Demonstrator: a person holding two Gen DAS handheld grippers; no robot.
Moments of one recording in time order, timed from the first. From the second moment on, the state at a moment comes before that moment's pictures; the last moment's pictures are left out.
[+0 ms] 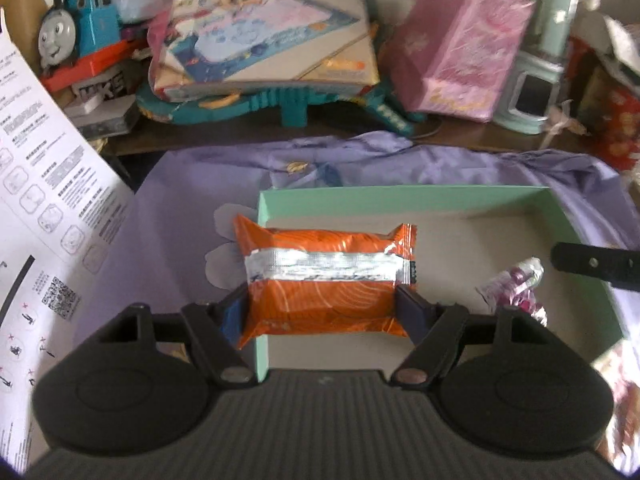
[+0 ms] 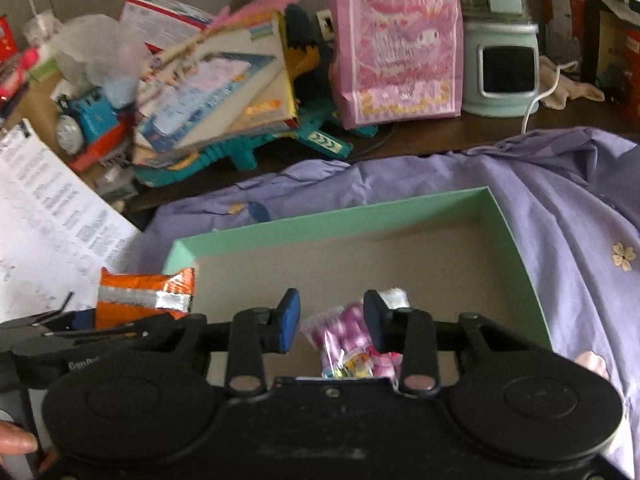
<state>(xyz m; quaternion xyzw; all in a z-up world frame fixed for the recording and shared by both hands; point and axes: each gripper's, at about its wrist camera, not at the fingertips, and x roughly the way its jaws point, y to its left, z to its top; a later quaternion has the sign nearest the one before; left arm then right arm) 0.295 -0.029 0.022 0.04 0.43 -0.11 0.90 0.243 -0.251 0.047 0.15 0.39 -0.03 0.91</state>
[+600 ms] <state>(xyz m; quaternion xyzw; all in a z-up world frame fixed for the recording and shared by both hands) 0.288 -0.037 0.018 0.06 0.43 -0.10 0.90 0.215 -0.257 0.041 0.16 0.38 -0.04 0.91</state>
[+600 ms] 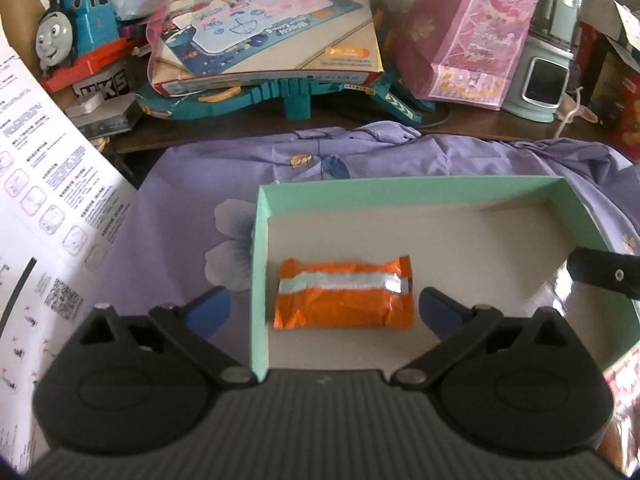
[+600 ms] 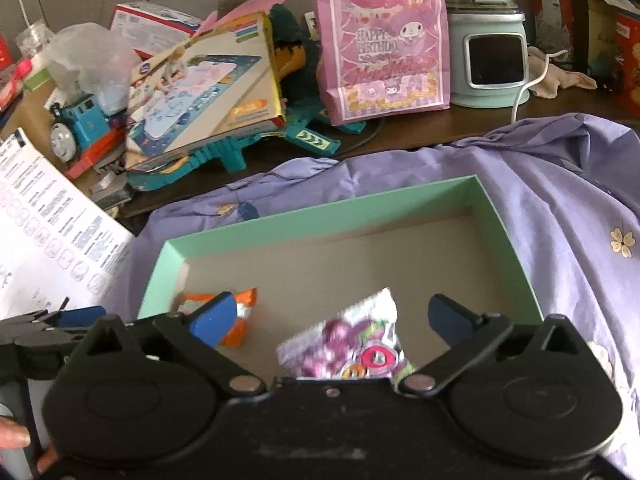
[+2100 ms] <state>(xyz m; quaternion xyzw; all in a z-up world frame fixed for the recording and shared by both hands) 0.140 0.053 -0.054 0.03 0.50 -0.16 0.85 0.136 -0.144 -0.026 0.08 0.50 0.08 0.86</state>
